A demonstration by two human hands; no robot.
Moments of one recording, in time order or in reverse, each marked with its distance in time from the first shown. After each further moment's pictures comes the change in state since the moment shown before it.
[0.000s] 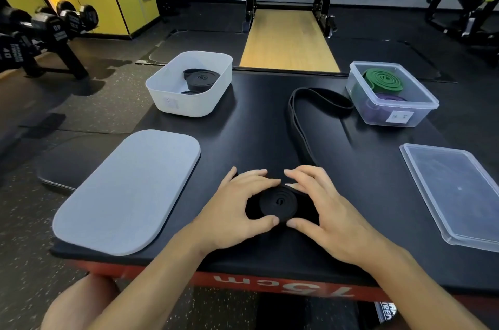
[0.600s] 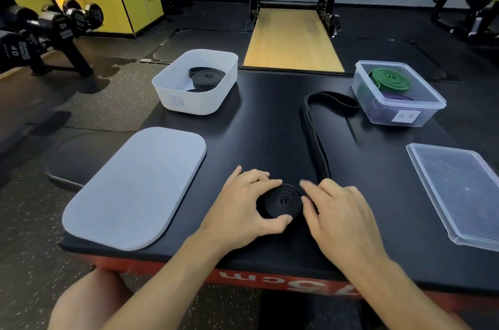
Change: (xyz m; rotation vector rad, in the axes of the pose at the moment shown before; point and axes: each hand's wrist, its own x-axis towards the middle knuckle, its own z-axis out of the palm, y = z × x) left_hand -0.002 0.004 0.014 0.094 0.177 0.003; right_hand -0.003 -0.020 0.019 -0.587 0.412 0.115
